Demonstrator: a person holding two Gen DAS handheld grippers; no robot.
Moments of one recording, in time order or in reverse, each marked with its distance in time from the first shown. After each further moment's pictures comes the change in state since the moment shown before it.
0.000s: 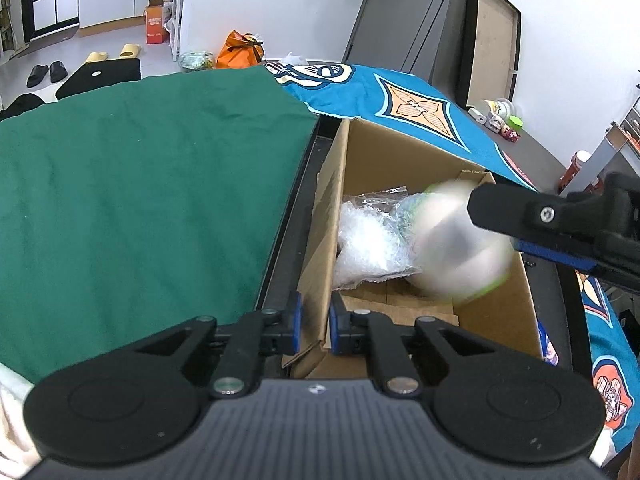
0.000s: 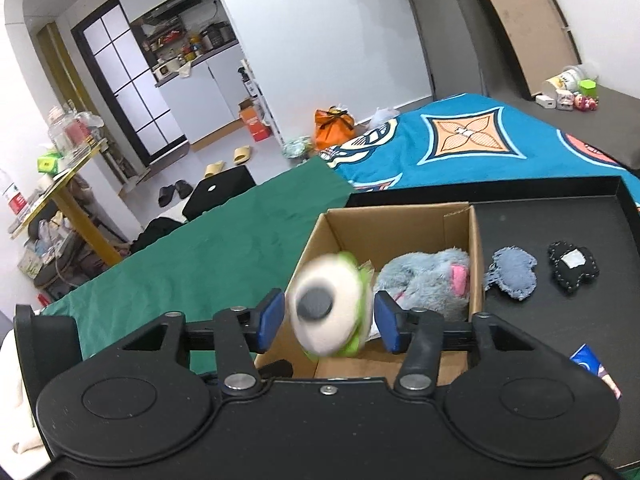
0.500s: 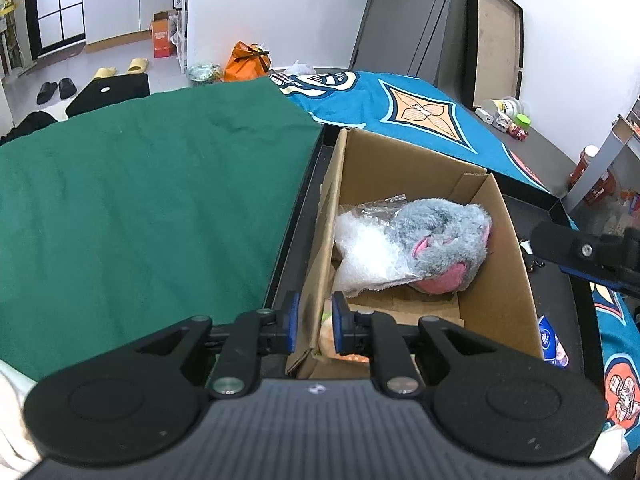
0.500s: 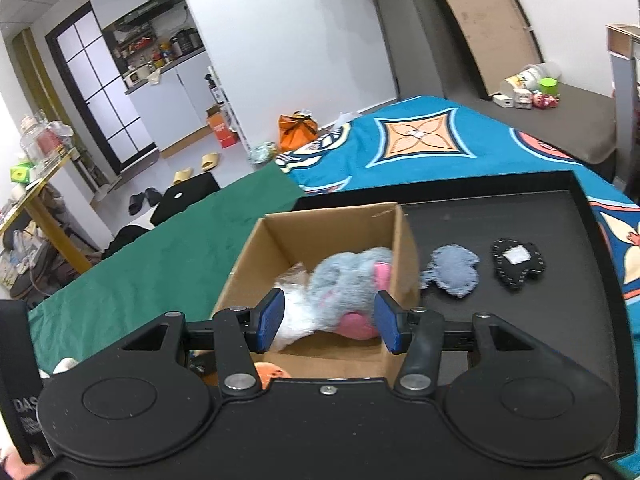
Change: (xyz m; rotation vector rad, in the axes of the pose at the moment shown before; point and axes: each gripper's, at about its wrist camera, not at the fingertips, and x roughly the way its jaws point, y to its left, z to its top) left arm -0.006 -0.013 0.003 0.036 -0.020 0.059; right arm -0.018 -0.037 -0.002 0.028 -0.020 -0.098
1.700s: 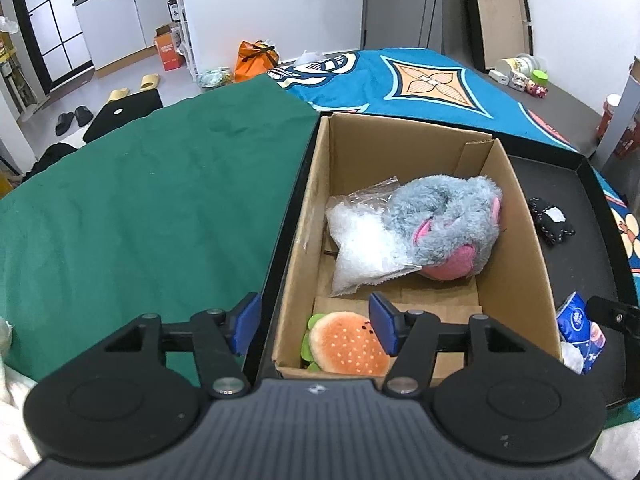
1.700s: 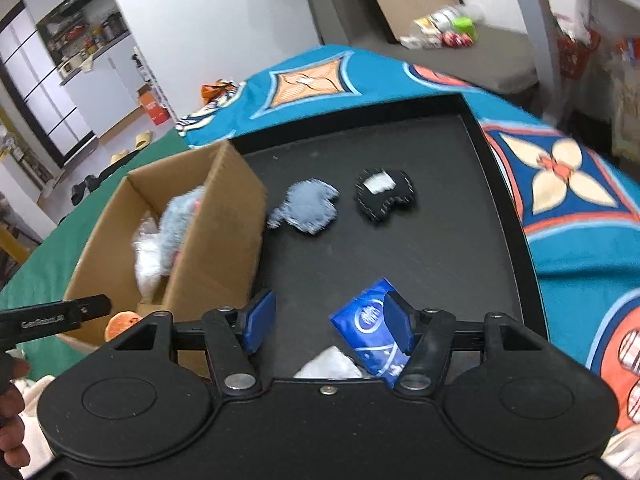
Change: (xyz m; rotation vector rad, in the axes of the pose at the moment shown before) left arm 0.012 -0.041 0.004 0.125 0.045 0.152; right arm 0.007 -0.108 -0.037 0.109 0.117 -0.140
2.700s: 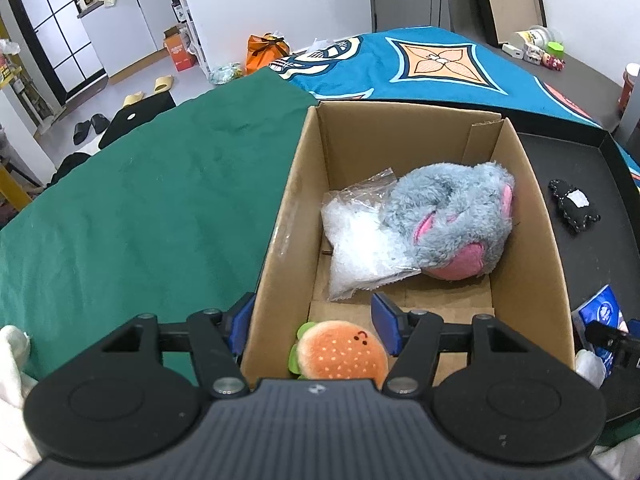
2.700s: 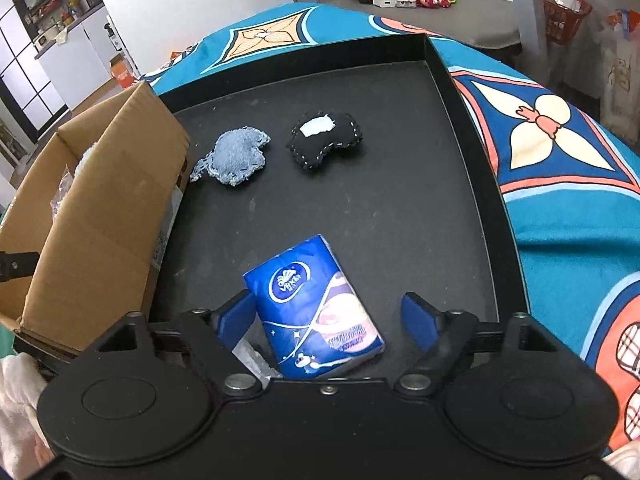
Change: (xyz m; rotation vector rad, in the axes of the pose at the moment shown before) left arm 0.016 -0.030 0.008 0.055 0.038 0.101; right arm 0.041 -0.038 -0.015 -0.032 0.076 -0.074
